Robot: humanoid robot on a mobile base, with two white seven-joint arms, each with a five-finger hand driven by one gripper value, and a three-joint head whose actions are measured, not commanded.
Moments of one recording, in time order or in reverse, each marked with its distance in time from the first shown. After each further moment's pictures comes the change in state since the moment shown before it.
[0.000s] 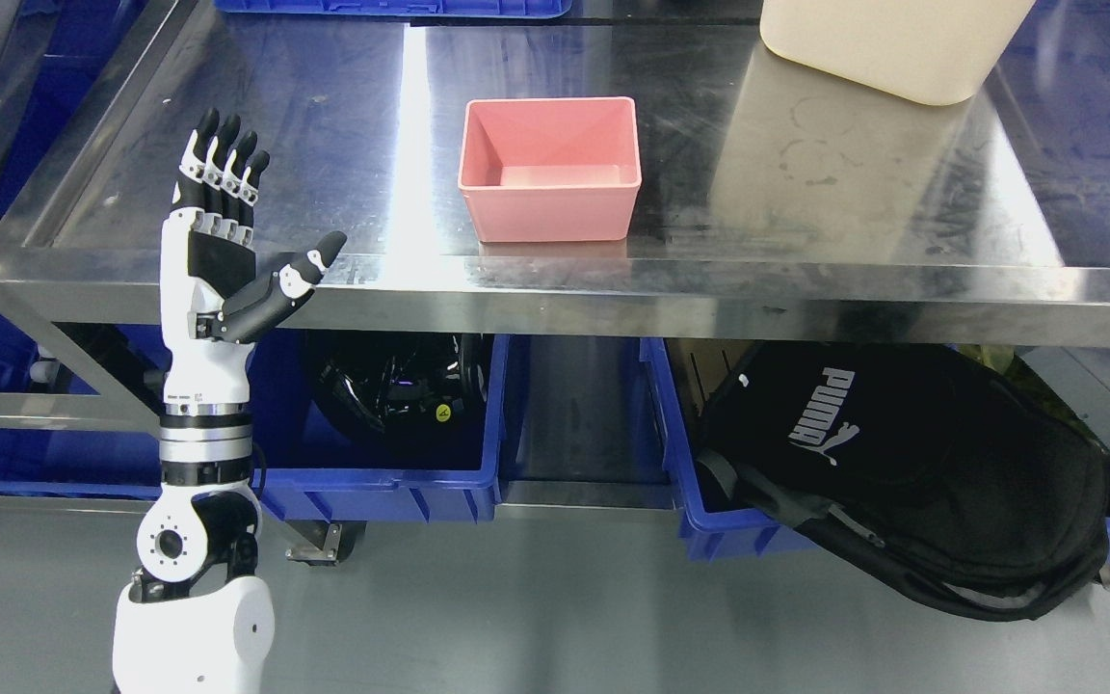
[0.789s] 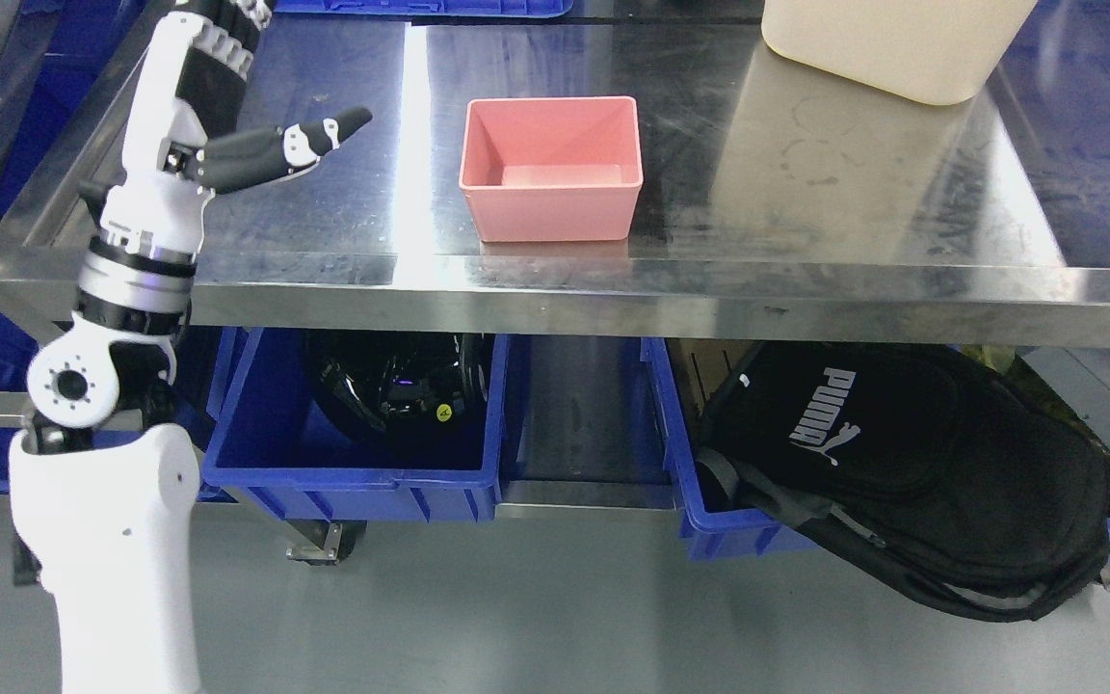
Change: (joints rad) left arm -0.428 0.157 -0.053 0.057 -0.135 0.127 -0.315; right arm 0.000 0.000 0.000 0.000 0.000 0.000 0.000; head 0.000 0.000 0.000
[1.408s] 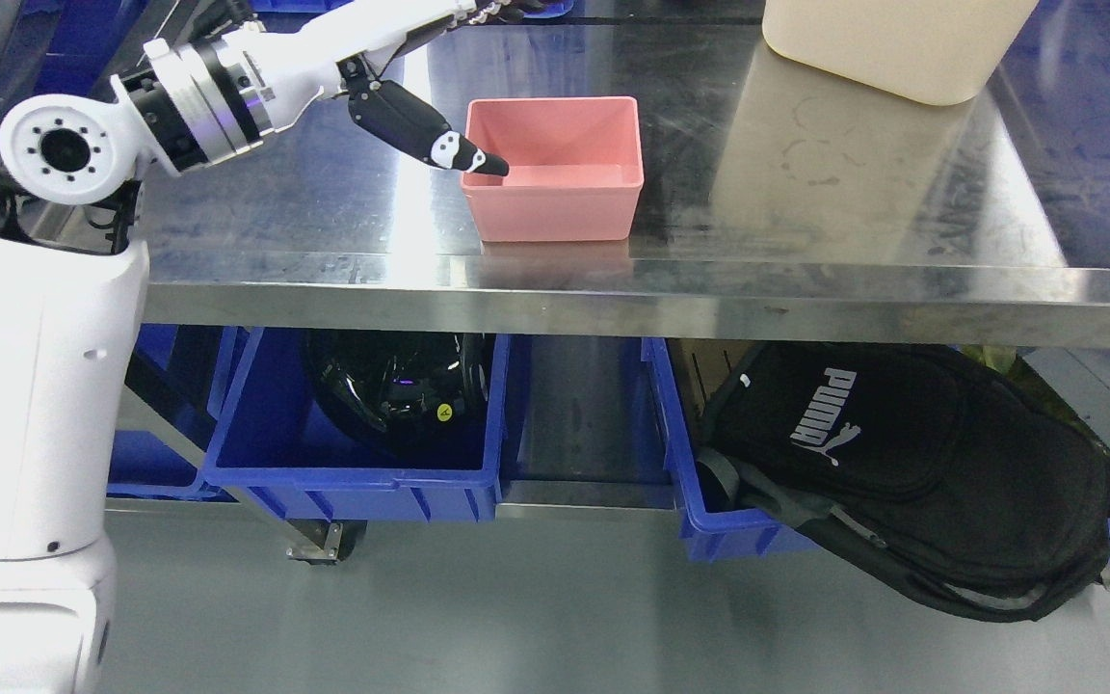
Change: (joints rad) left arm -0.325 0.131 -0.358 0.111 -0.195 0.233 -0.391; right arm 0.000 0.000 0.000 0.000 0.000 0.000 0.000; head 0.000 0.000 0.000
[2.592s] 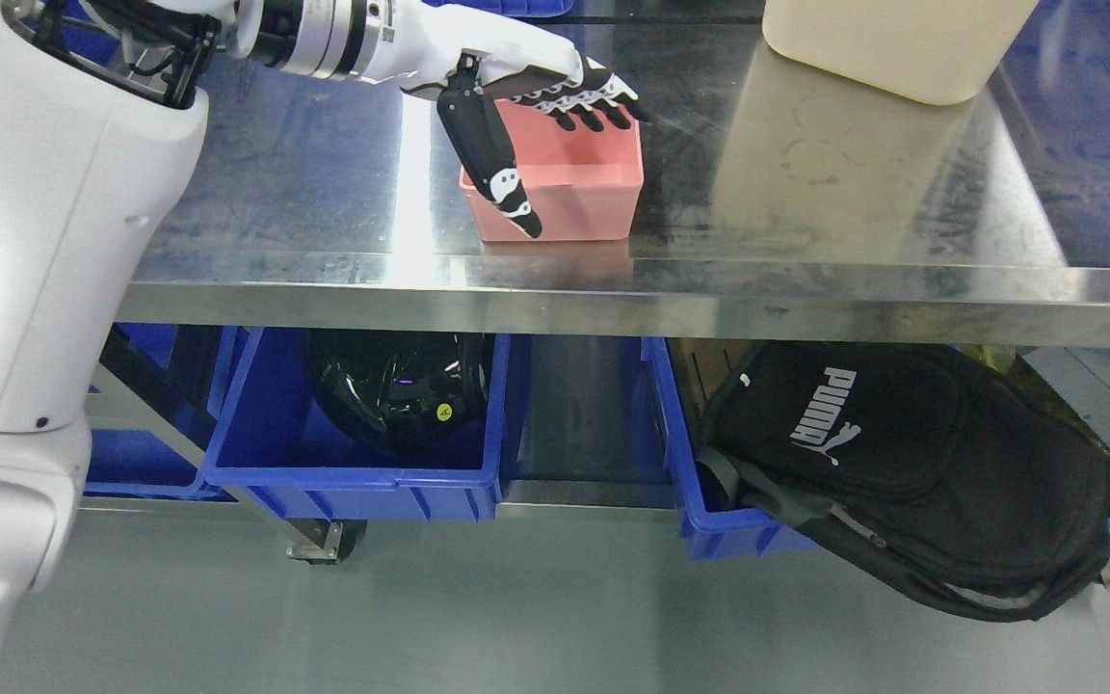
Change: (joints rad) left arm -0.302 -0.006 -0.297 0.076 -0.088 0.351 -0.346; right arm 0.000 0.000 0.000 0.000 0.000 0.000 0.000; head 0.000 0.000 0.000
